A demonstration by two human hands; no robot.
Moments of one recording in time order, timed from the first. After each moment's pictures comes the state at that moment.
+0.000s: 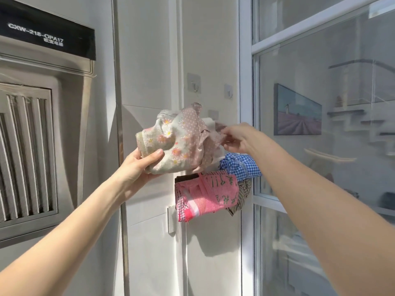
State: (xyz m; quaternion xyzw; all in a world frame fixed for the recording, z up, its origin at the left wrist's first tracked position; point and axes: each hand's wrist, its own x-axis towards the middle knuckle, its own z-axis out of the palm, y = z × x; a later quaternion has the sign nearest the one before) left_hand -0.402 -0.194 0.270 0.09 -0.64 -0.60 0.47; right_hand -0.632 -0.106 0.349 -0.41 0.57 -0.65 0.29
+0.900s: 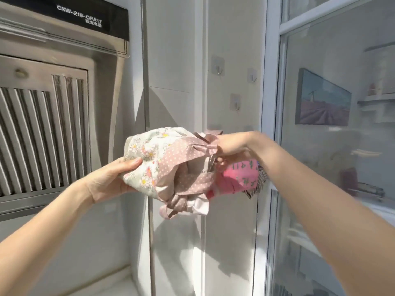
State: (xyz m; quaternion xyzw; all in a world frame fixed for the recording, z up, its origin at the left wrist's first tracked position) left_hand -0.304 -0.178 0.234 0.15 -0.69 -0.61 0.35; right_hand -0.558 -0.089 0.310 -0.66 0.64 -0.25 0.31
